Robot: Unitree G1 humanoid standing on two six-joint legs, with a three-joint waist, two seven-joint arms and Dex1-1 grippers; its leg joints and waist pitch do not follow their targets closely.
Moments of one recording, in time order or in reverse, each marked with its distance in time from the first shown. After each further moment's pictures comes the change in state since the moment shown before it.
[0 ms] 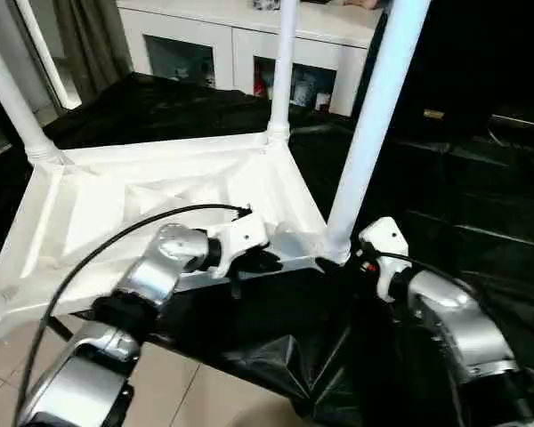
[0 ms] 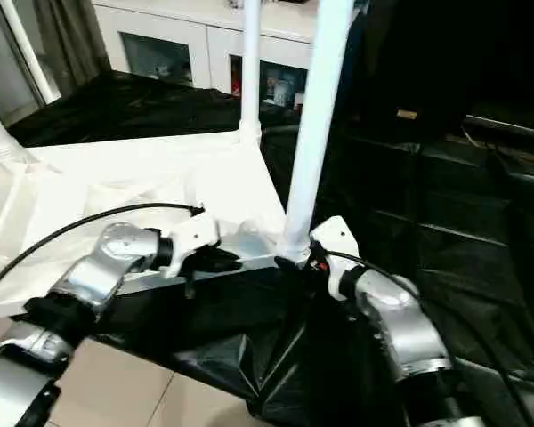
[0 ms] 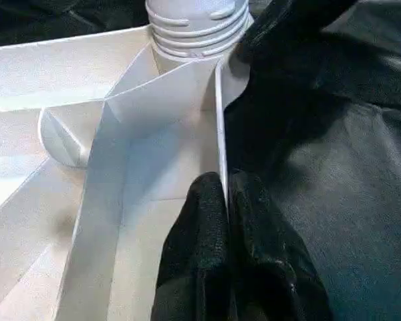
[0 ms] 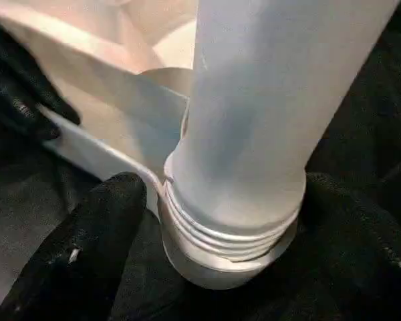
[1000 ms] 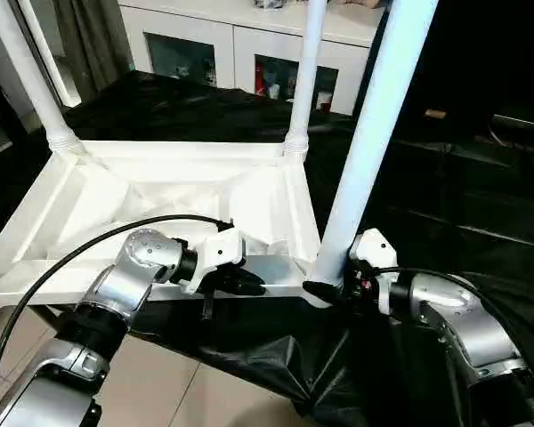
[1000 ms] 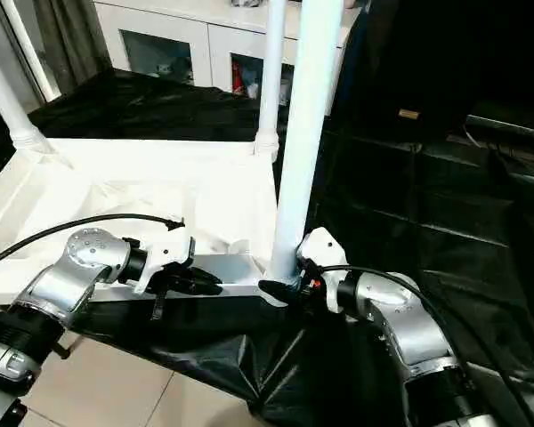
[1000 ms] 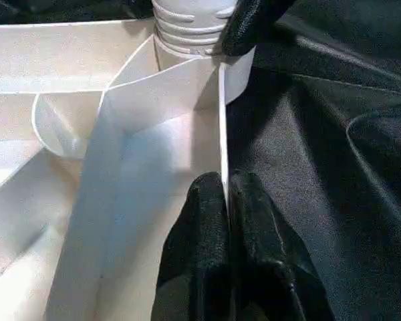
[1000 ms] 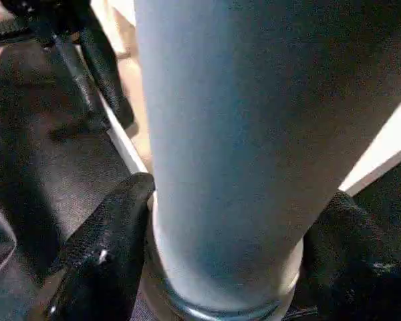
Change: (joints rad) left arm 0.081 0.100 0.005 -0.129 -0.074 0.031 -0.169; right arm 0.000 -0.019 0.061 -0.016 0.051 -0.007 0.165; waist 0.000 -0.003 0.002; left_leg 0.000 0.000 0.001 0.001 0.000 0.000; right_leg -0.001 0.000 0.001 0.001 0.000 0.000
